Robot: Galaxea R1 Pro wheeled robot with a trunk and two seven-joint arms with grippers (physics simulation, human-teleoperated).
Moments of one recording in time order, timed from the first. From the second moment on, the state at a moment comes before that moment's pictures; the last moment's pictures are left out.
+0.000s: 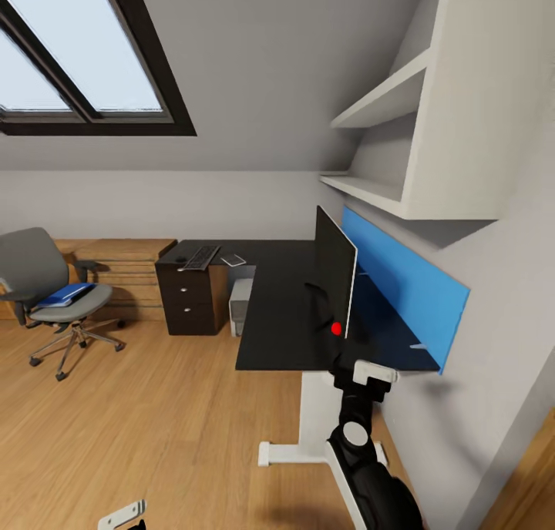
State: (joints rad) left arm -0.22 0.05 0.20 -0.47 0.14 -0.12 0.23; right arm -0.30 0.17 0.23 -1.26 0.04 0.06 -0.67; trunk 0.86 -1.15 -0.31
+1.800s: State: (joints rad) left arm -0.22 -0.02 0.11 -0.41 0.15 -0.12 0.15; right arm -0.30 0.12 0.23 -0.19 0.03 -0.52 -0.37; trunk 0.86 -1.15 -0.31
